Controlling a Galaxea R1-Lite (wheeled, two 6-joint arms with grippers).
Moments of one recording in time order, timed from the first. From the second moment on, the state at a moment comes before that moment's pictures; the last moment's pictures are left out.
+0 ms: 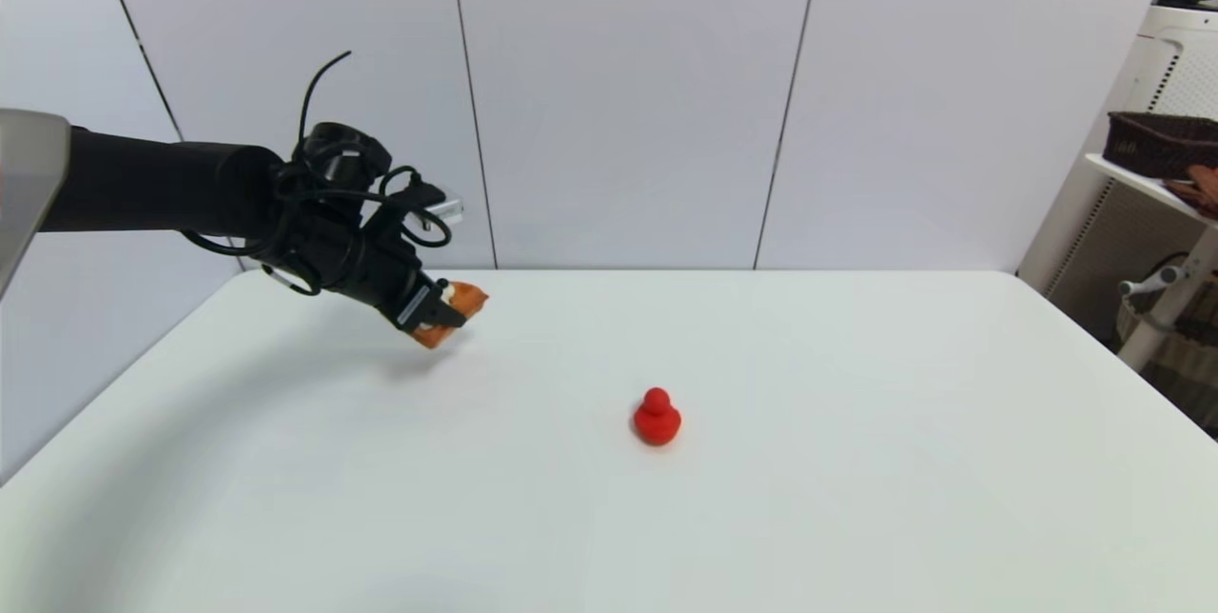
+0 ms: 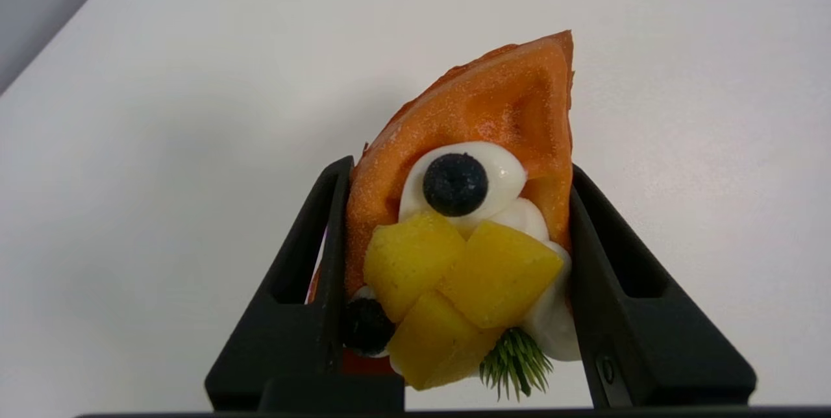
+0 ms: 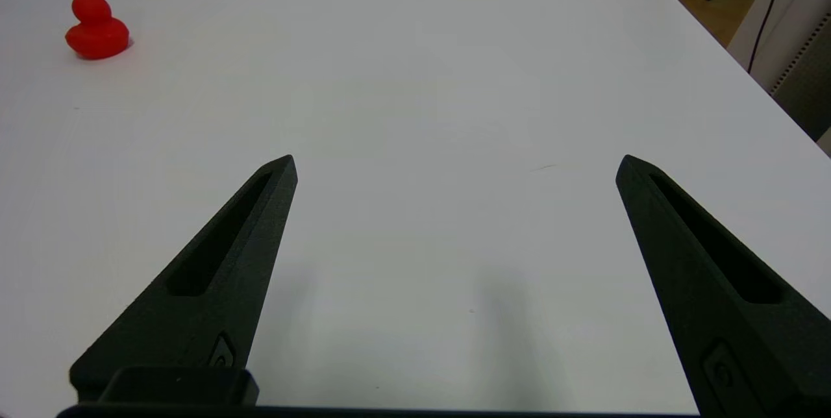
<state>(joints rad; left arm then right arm) -0.20 2.04 -1.60 0.46 -0.28 0.56 0.00 0.00 -0.04 0.09 0.03 -0.04</state>
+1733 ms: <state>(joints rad) -0.82 2.10 -1.58 0.55 -0.31 0.80 0.00 0.00 -0.04 0.09 0.03 -0.04</state>
